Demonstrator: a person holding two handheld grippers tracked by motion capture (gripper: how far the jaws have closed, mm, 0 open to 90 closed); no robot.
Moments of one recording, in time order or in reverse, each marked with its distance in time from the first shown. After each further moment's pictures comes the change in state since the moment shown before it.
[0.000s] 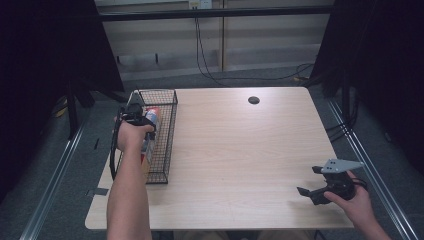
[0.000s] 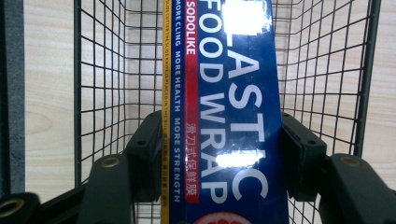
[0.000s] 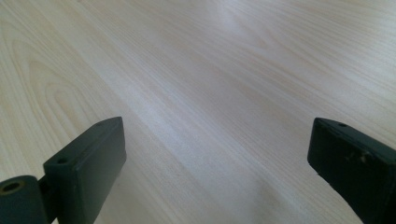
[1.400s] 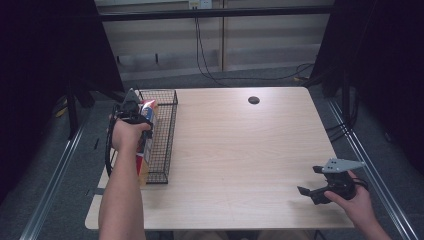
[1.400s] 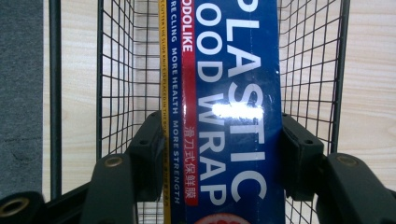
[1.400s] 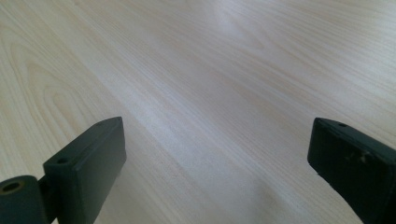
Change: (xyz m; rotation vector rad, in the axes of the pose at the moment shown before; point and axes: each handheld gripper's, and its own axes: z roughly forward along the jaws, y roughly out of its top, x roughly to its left) left arm 0.002 -0.004 -0.022 -0.009 -0.009 -0.001; right arm -0.001 0.000 -0.001 -0.005 -0.007 0.007
